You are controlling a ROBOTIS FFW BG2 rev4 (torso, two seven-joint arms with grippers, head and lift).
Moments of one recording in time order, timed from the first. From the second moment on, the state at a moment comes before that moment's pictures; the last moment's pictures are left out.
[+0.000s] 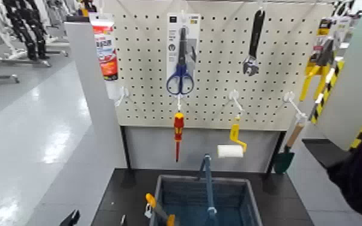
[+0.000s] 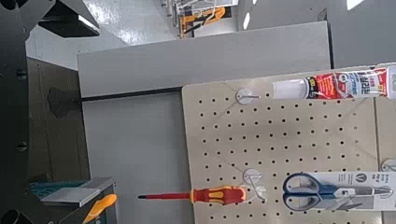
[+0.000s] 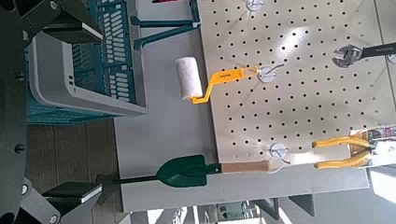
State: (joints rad) left arm 0.49 0.26 -0.19 -1.89 0.04 -0.22 0.22; right arm 0.57 0.00 0.02 -1.65 -0.15 -0.51 0.07
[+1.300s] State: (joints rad) left arm 0.46 0.26 -0.14 -1.91 0.06 -0.18 0.11; right arm 0.58 0.00 0.02 -1.65 -0.15 -0.50 0.07
